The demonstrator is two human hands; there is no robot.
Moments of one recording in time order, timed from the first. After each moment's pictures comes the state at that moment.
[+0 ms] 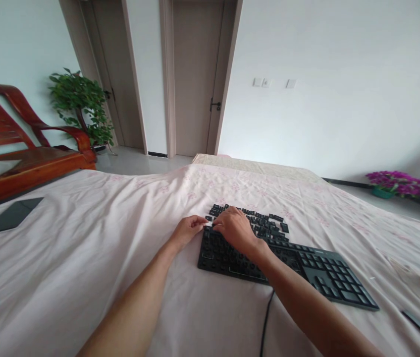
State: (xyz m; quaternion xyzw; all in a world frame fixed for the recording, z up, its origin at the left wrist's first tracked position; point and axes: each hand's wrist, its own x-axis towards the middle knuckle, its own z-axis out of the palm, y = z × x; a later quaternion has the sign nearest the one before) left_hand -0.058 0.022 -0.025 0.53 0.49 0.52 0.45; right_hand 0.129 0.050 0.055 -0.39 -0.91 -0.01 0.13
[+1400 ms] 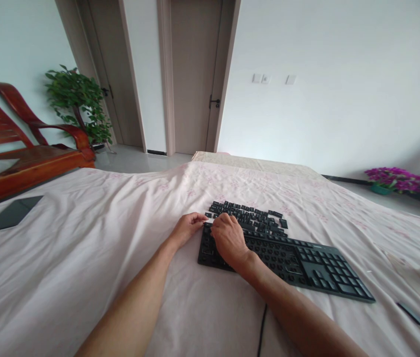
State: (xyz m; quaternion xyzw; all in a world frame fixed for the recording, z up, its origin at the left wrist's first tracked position) left_hand -0.059 0.024 -0.030 0.55 0.48 0.52 0.45; right_hand 0.117 0.015 0.033 -0.36 -0.92 -0.12 0.08
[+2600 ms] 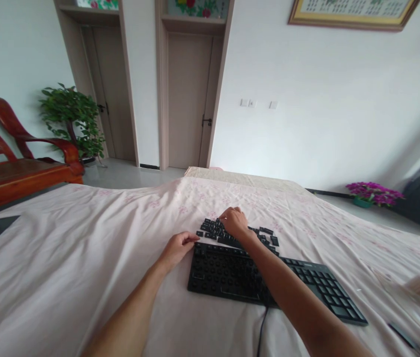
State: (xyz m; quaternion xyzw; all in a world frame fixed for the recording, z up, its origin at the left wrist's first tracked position) left_hand -0.057 0.021 -0.027 0.56 0.50 0.51 0.43; right_hand 0.148 0.137 0.048 -0.55 -0.83 -0.03 0.10
